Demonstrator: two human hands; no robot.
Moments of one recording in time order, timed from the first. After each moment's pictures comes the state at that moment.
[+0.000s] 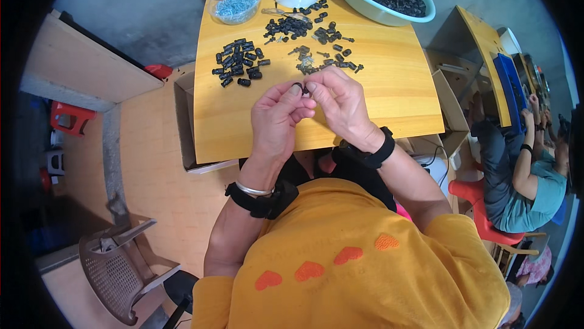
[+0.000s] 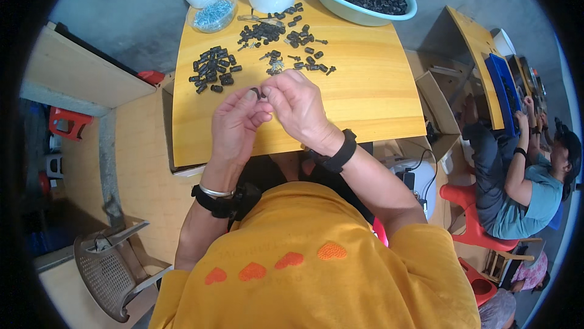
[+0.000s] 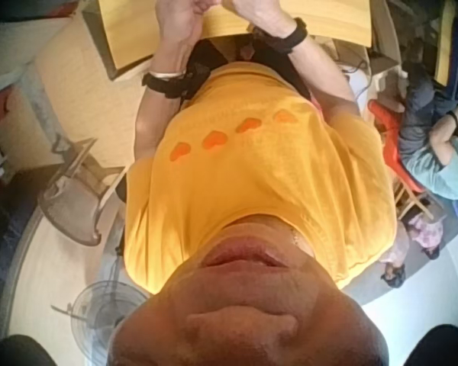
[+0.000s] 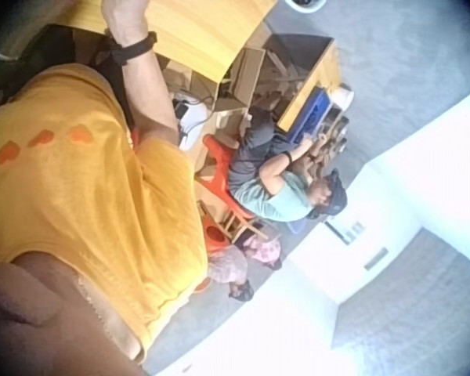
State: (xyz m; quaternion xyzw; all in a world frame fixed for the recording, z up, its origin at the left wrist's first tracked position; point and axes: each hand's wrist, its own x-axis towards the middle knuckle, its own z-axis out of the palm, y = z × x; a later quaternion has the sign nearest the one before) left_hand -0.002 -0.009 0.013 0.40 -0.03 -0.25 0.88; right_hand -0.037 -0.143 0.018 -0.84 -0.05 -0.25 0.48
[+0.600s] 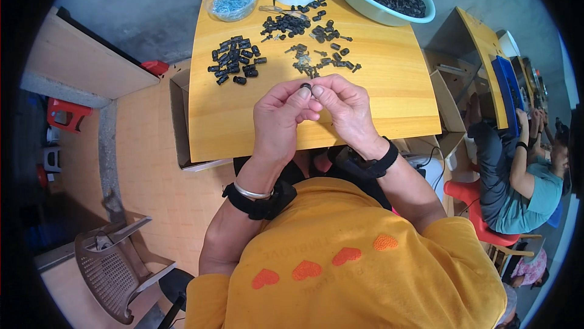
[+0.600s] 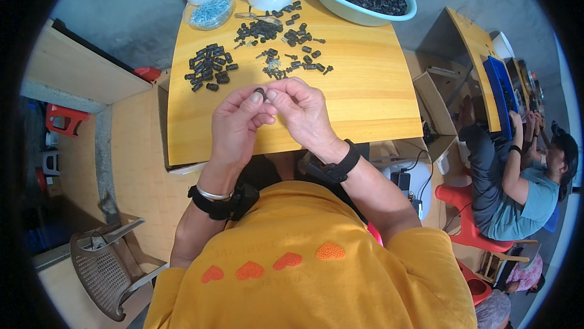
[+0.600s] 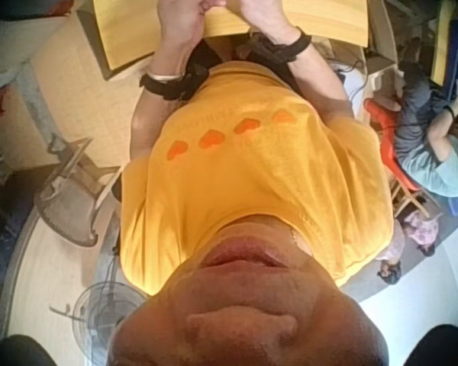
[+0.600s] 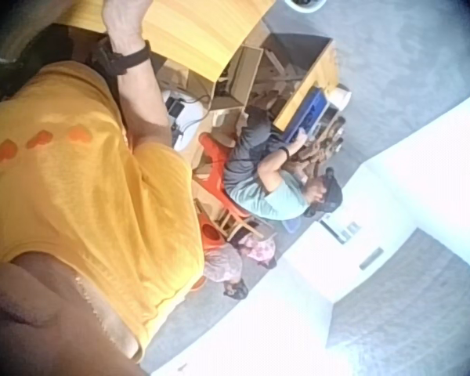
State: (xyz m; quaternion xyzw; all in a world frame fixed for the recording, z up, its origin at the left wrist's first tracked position) left_hand -0.009 -0.016 0.019 0.43 -0.06 -0.25 0.86; right_hand -0.052 -0.137 0.019 -0.65 0.07 -0.14 0.75
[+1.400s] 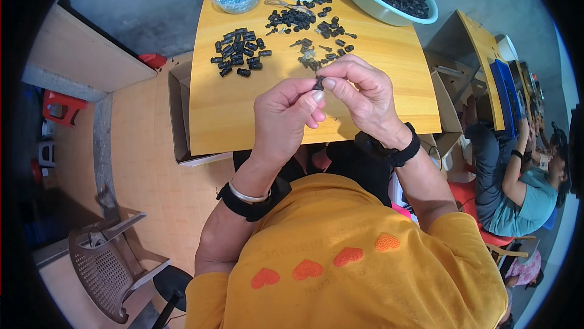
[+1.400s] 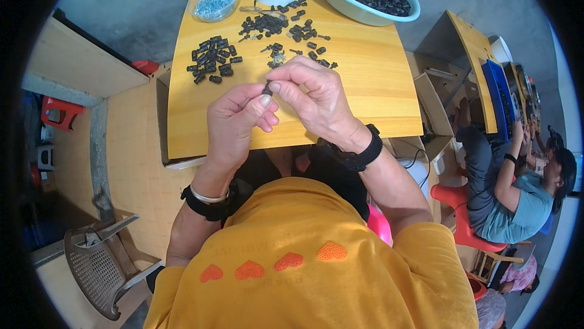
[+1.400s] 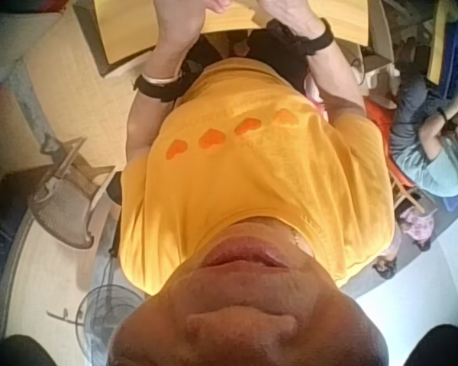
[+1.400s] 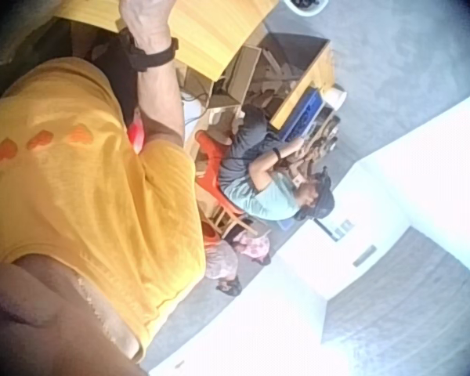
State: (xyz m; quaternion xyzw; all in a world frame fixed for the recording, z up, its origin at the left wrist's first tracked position) left_hand -0.014 0.000 0.028 0.52 -0.15 -0.21 0.82; right_hand -0.046 -0.153 0.052 -0.81 -0.11 -0.21 0.54
